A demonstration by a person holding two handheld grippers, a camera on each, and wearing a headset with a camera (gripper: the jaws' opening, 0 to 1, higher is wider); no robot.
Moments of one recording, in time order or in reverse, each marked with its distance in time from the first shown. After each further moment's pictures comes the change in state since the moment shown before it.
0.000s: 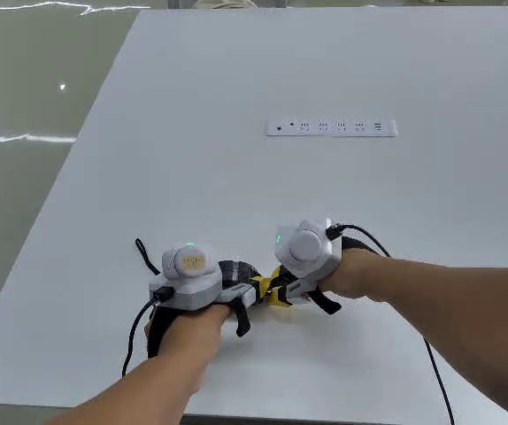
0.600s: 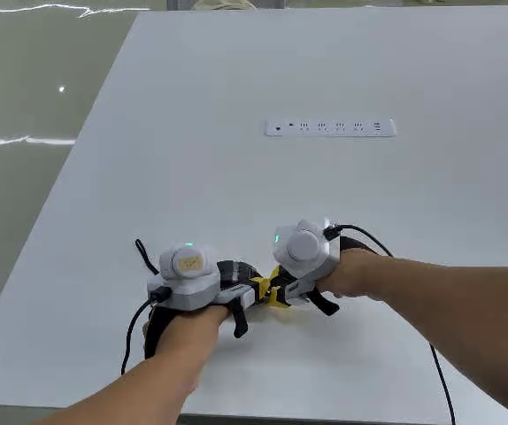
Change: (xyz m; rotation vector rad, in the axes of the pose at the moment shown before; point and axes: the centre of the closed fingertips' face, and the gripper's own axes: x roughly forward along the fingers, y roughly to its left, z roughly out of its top) left arm 0.000 -0.003 -0.002 0.051 -0.004 -0.058; right arm 0.001 0.002 -0.001 0.022 0.015 -0.020
